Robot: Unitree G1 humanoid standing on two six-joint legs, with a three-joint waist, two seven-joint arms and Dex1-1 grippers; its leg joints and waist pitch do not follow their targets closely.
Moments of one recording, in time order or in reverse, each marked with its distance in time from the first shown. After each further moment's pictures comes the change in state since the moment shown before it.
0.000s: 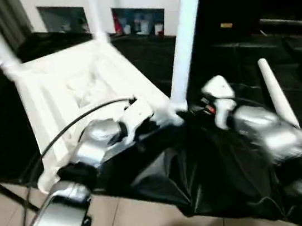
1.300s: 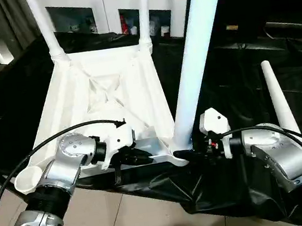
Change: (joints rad) left arm 0.152 0.133 -0.009 -0.218 -0.107 0.006 -0.335; right arm 0.096 -0.021 0.148 -0.096 -0.030 -0.061 0.179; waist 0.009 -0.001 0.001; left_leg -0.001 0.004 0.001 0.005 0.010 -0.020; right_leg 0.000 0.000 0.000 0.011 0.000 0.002
